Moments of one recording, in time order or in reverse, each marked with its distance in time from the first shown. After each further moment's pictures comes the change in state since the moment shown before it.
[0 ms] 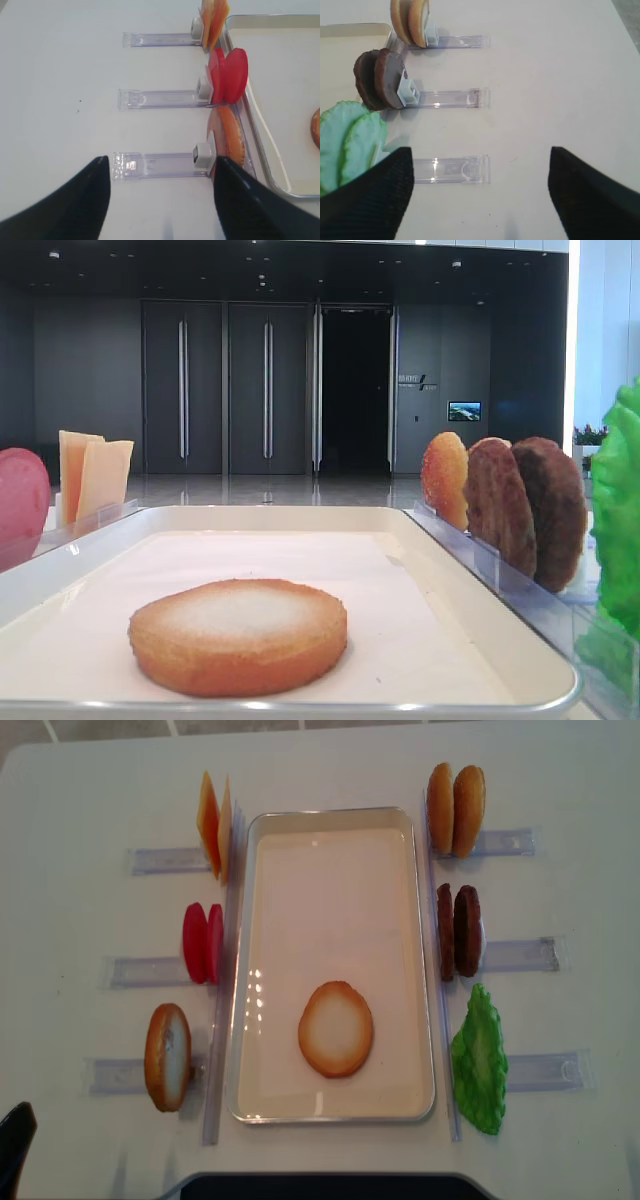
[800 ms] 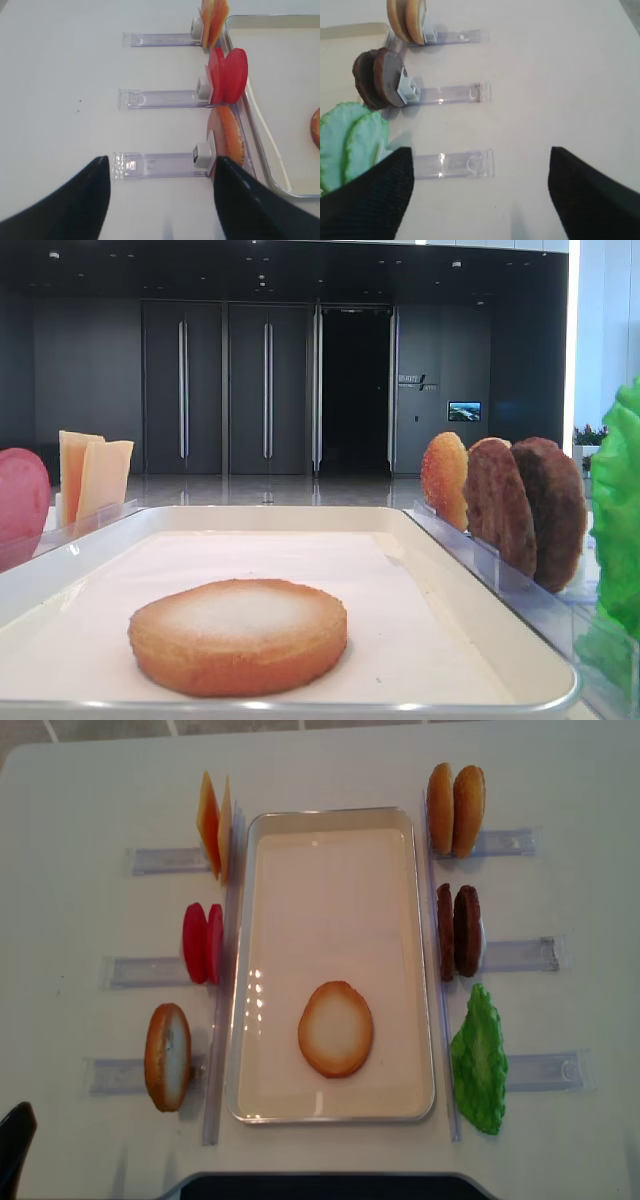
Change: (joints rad) left arm 0.000 0.000 0.000 -0.001 0.000 0.000; right arm 0.000 0.043 -0.007 0.000 0.010 0.054
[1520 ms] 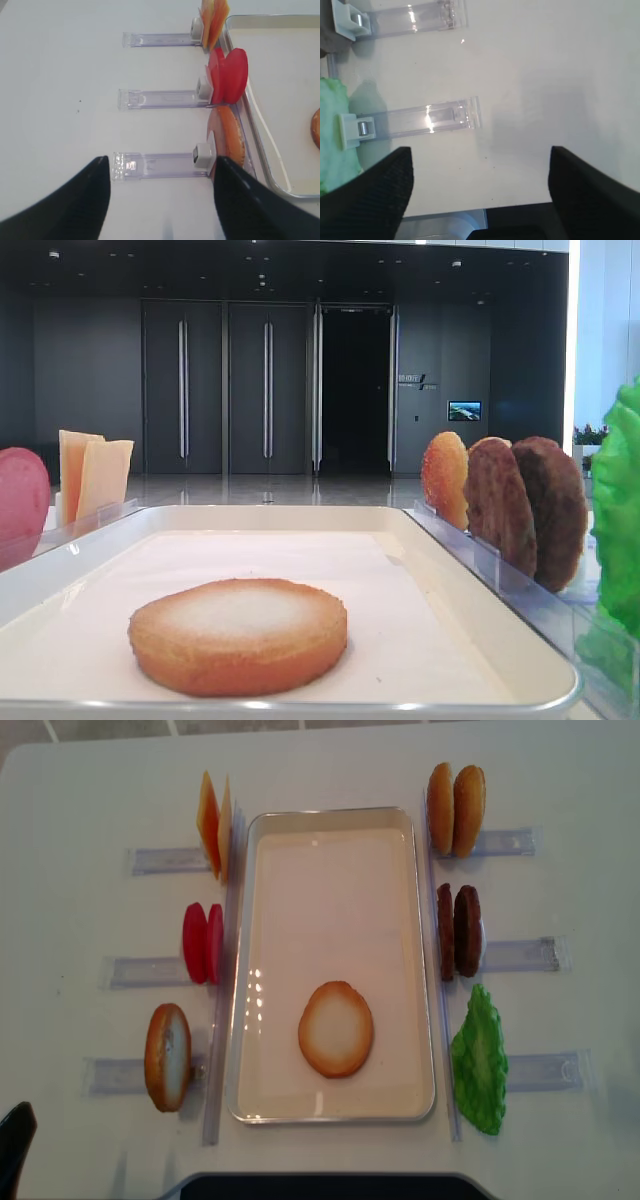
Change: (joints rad) left arm 0.000 0.000 0.000 0.000 0.000 0.000; right arm 0.000 0.725 -0.230 -0.035 0.073 0.098
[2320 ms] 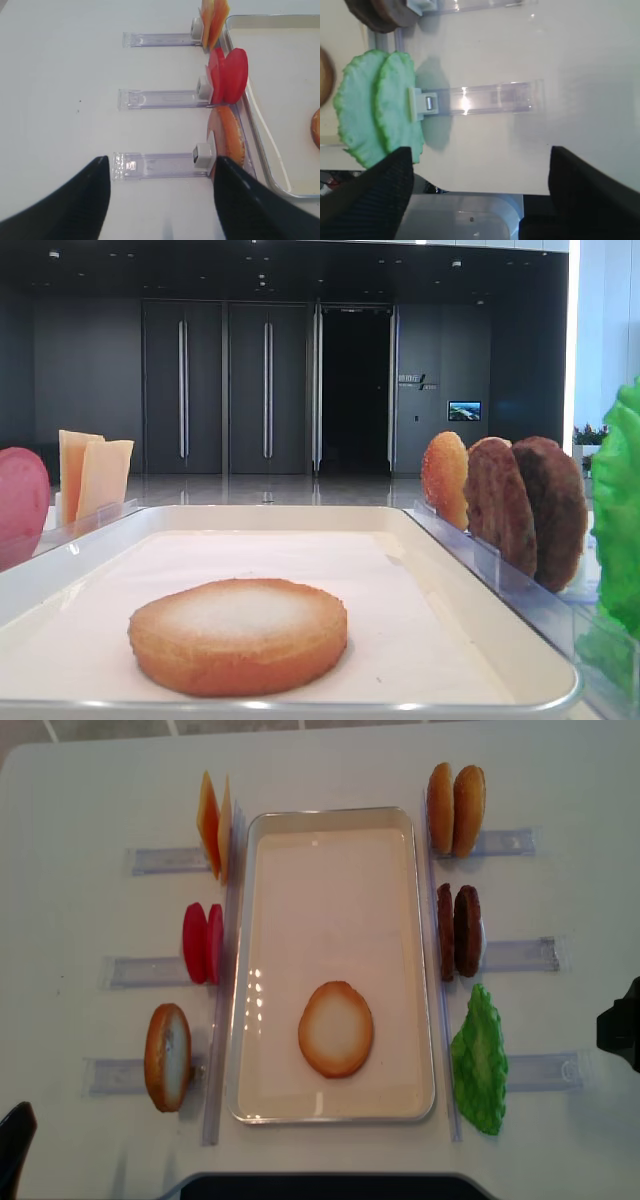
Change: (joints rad) left arm 0.000 0.000 0.000 0.000 0.000 0.000; right arm 0.159 0.019 -0.003 0.136 0.000 0.061
